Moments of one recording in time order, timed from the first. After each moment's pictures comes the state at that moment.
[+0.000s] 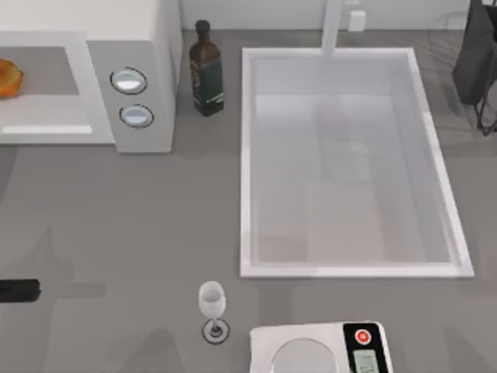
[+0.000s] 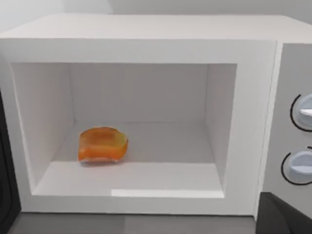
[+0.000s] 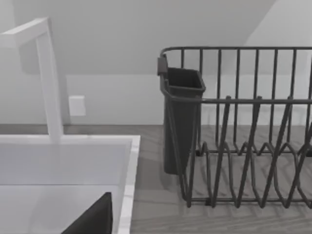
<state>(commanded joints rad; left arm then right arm) -0.12 -0.03 -0.03 0.01 -0.12 0.00 0.00 0.00 0.00 0.00 0.00 0.00</state>
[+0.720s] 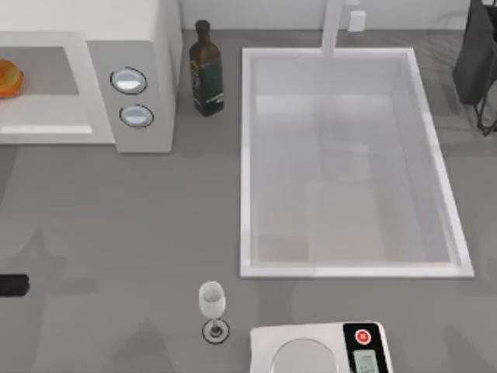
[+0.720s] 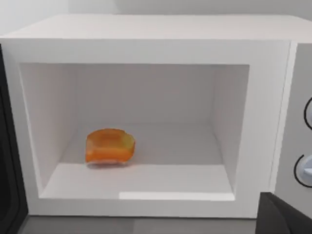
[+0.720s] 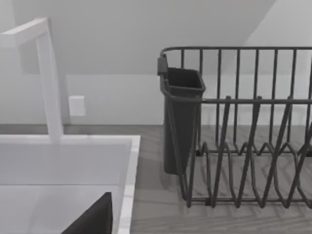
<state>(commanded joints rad) 0.02 0.06 -0.05 0.12 0.02 0.00 0.00 0.00 0.00 0.00 0.00 0.00</state>
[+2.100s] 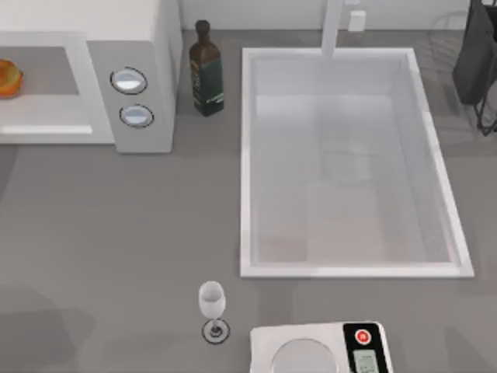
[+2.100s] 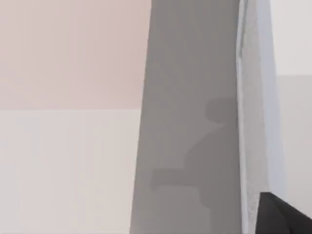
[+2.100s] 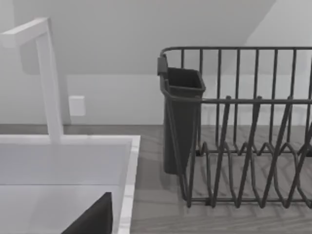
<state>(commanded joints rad) 0.81 1.30 0.97 -0.50 0.46 0.65 0.00 0.00 0.00 0.00 0.00 0.00</state>
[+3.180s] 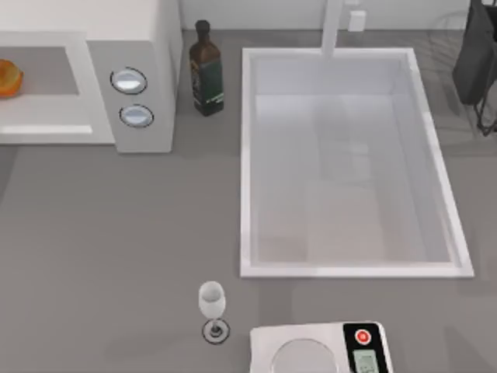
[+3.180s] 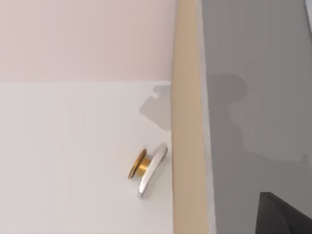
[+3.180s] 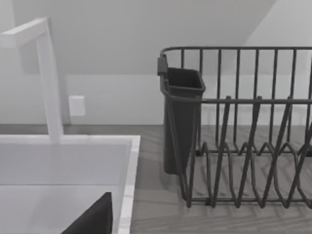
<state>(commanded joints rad) 1.05 1.78 1.35 -0.70 0.67 0.93 0.00 0.00 0.00 0.00 0.00 0.00</state>
